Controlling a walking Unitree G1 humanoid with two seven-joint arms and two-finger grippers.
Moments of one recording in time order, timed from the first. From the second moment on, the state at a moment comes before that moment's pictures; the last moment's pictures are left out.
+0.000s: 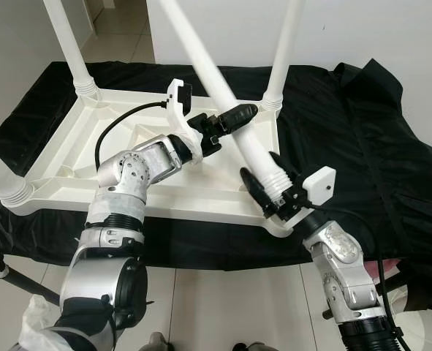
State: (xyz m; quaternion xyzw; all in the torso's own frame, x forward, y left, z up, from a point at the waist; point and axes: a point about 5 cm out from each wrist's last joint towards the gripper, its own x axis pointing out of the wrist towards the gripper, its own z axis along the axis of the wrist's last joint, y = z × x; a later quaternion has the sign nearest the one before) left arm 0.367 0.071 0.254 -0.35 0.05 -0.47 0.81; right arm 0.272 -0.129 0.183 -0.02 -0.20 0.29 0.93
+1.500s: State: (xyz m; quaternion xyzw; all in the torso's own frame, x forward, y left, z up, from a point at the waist) left arm 0.408 0.097 0.280 -0.38 0.08 -0.34 0.86; right arm 0.268 -0.135 0.173 0.06 -0.18 0.26 0.95
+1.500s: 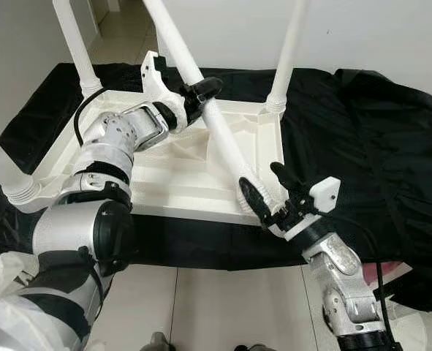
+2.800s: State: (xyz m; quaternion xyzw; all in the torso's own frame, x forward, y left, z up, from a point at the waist) left arm 0.400 0.072 0.315 -0.24 -0.13 -0.29 0.92; right arm 0.308 -0.134 0.187 0.04 -0.09 0.20 0.98
